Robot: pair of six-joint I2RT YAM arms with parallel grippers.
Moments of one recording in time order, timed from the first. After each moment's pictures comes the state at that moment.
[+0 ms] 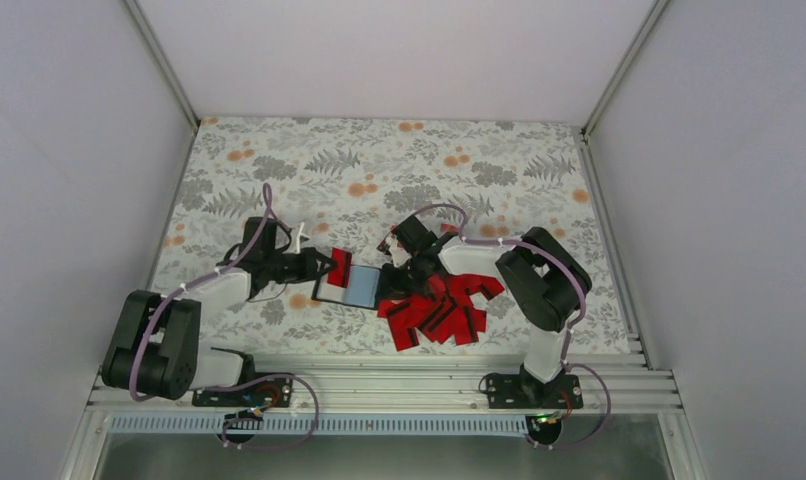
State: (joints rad) left arm -0.18 1.32 0.48 -0.01 0.80 -0.46; right arm 0.76 1.86 0.99 -0.31 -0.61 0.67
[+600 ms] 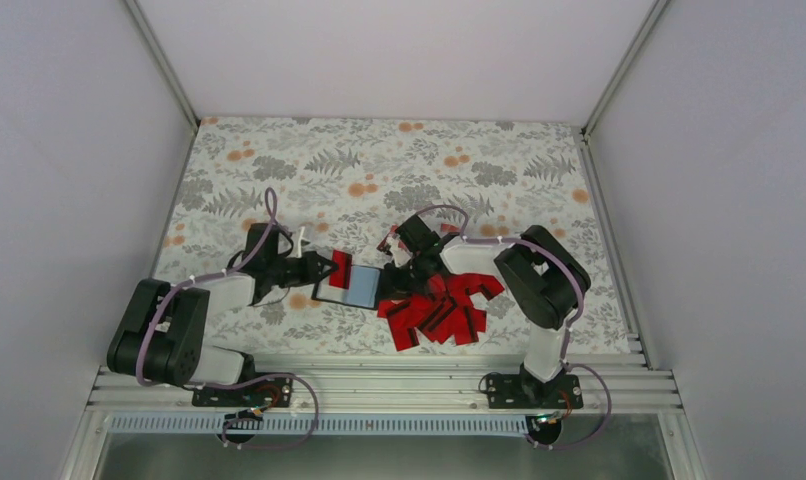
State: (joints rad) left arm -0.19 1.39 0.39 0.19 0.77 -0.51; right arm 0.75 1.87 0.97 -0.27 -0.65 0.65
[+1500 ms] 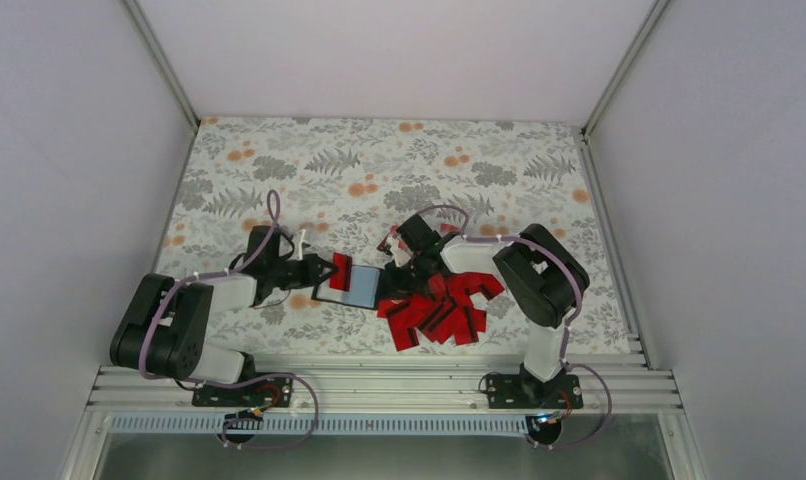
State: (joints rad) left arm -0.20 1.42 0.37 0.24 0.76 -0.51; right arm 0.74 1.89 0.97 -0.27 -0.69 0.62
